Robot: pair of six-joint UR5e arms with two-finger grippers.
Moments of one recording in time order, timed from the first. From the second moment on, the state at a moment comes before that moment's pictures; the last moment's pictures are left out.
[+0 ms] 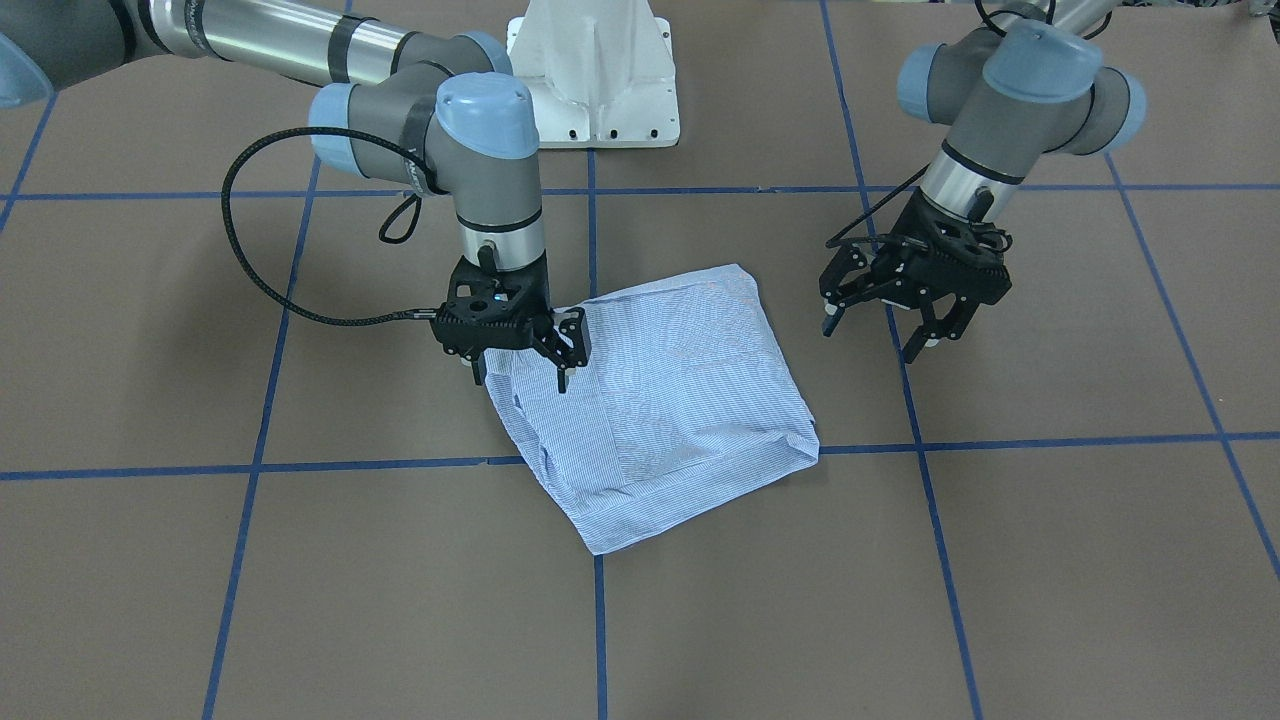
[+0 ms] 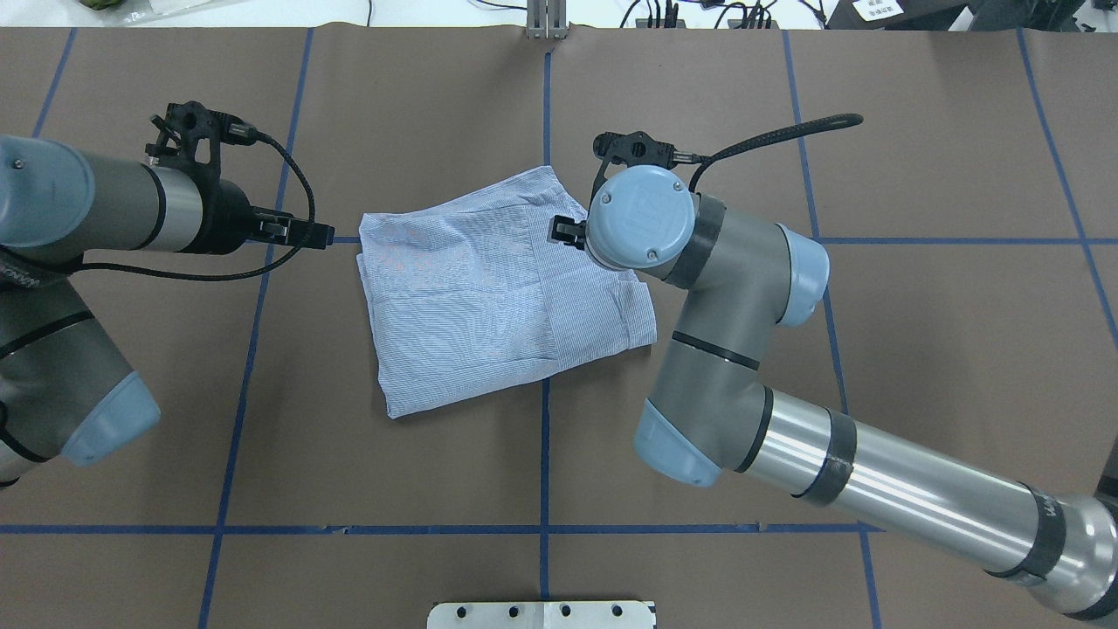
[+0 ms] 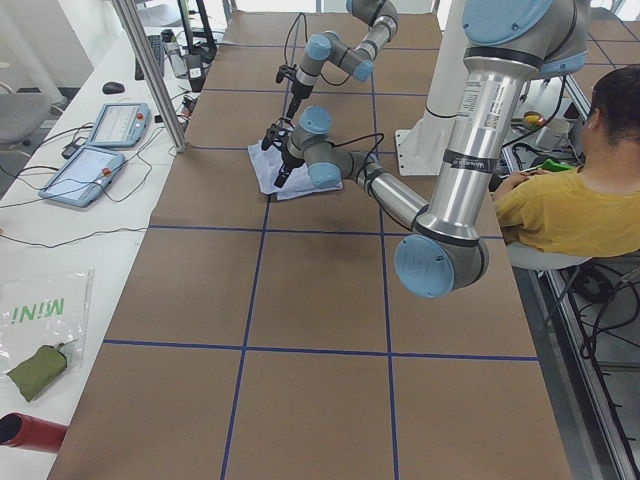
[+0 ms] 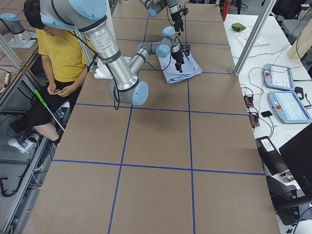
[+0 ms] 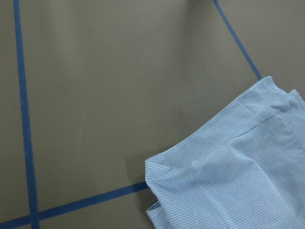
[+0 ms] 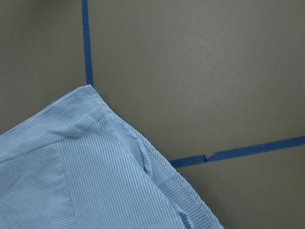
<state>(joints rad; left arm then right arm) -0.77 -1.83 -1.83 -2.16 -1.85 -0.88 0.53 -0.86 1.60 -1.45 1.56 1.40</state>
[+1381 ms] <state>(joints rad) -0.77 -1.83 -1.82 -2.16 -1.85 -0.88 0.41 -0.89 1.52 -1.37 1.42 1.48</state>
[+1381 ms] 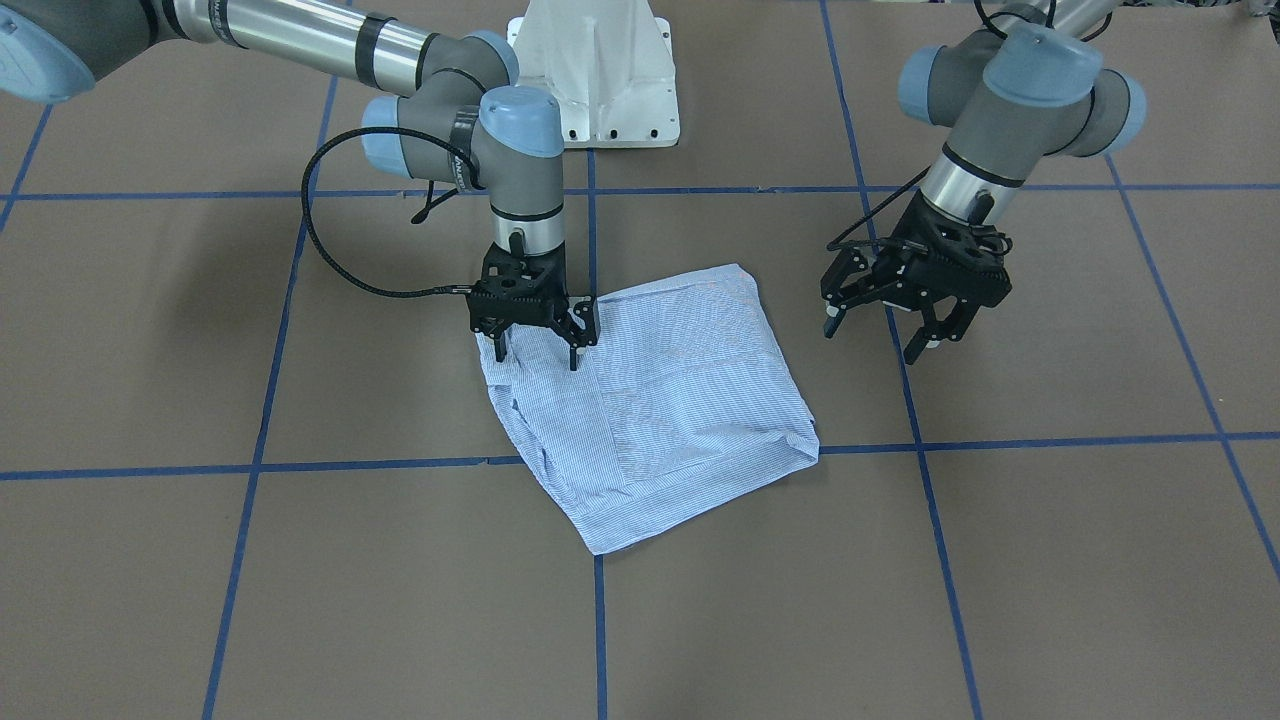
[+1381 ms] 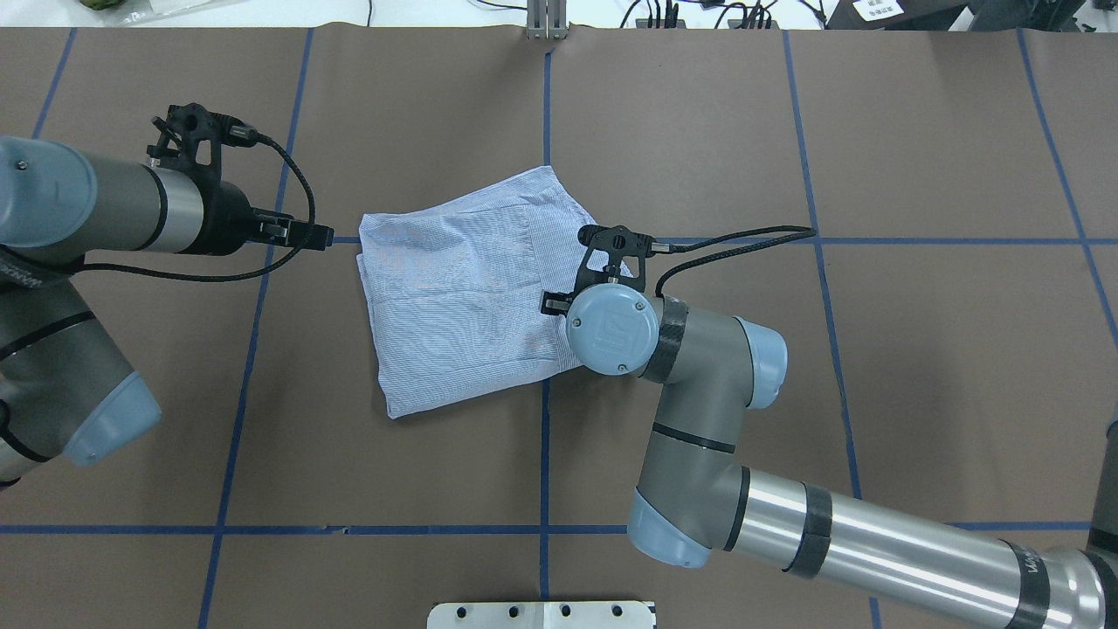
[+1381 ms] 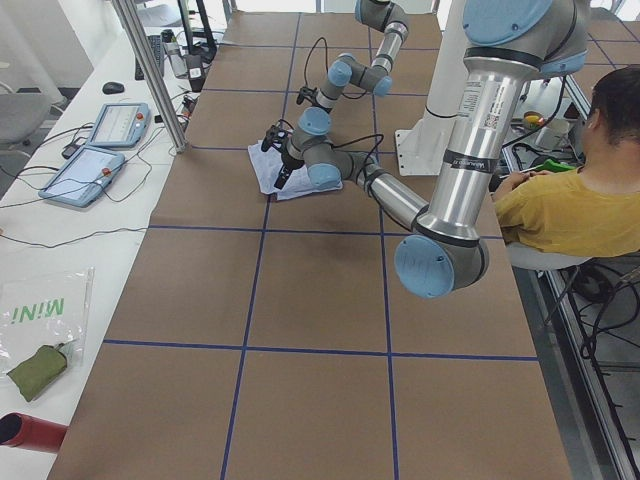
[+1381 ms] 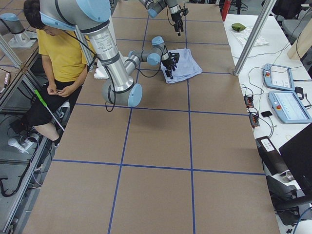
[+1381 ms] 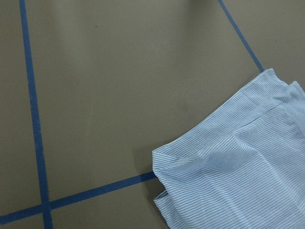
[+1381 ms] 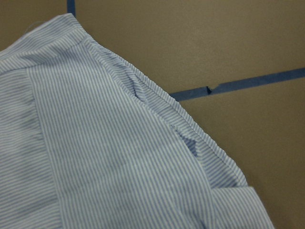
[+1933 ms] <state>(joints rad) -0.77 -1.82 -1.83 -2.16 -1.85 -0.89 0.52 -0.88 1.65 -1.49 1.57 1.42</state>
